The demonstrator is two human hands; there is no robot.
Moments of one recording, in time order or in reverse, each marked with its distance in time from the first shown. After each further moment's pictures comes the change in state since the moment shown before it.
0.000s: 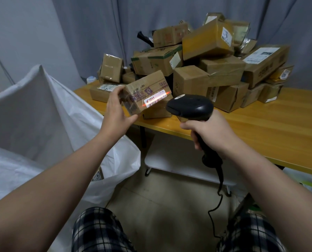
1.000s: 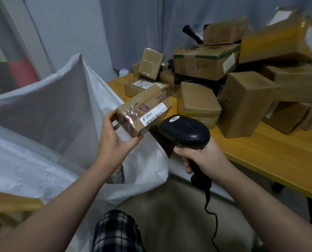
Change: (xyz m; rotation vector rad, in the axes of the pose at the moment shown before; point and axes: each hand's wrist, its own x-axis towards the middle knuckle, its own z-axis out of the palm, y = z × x) left_hand -0.055 -0.075 -0.053 -0.064 0.205 -0.221; right_hand 0.060 0.018 0.111 0.218 -0.339 -0.097
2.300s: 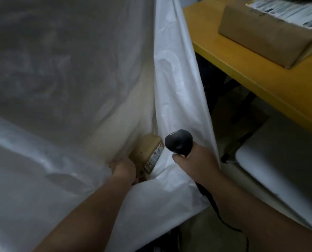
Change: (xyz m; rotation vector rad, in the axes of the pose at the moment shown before) left_hand -0.087 -0.252 -0.036 1.328 -1.229 -0.969; right_hand 0.162 0.177 0.194 -0.518 -0.314 0.216
